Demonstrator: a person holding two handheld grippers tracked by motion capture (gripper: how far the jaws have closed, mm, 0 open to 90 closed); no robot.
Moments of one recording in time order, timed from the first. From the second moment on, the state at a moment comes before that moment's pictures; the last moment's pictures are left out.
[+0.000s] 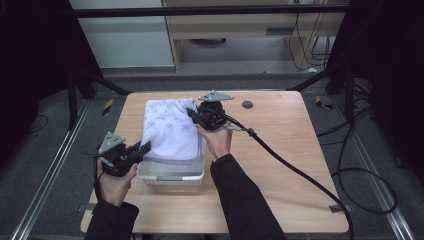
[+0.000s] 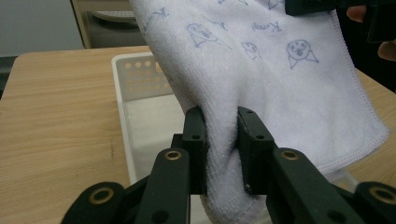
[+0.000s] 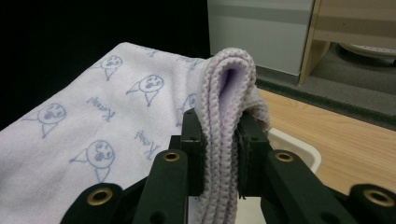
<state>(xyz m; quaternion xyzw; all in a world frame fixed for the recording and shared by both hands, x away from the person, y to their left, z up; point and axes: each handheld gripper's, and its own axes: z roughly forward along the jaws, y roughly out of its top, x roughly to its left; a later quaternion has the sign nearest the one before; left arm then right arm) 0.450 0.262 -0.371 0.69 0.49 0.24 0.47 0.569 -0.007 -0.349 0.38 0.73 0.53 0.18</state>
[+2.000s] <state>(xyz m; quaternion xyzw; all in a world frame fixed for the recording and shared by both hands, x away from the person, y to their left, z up) 0.481 0.259 -0.429 0.73 0.53 0.23 0.37 0.588 0.016 -0.428 0.41 0.76 0.46 0.18</state>
